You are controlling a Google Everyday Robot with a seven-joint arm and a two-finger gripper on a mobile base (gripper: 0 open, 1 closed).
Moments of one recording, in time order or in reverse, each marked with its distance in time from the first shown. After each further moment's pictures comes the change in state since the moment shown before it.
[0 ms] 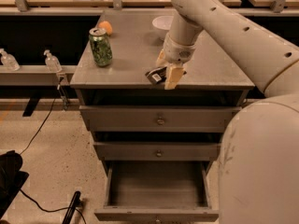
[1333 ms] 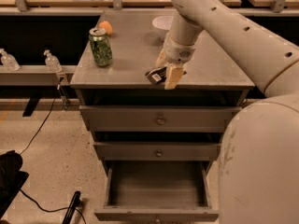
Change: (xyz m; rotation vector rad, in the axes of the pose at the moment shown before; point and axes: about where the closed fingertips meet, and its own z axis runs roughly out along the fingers) arm 0.000 0.000 0.000 0.000 0.000 0.000
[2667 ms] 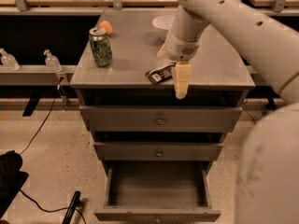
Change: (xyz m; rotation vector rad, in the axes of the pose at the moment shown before) arm -0.010 0.015 -0.024 0.023 -0.003 0.018
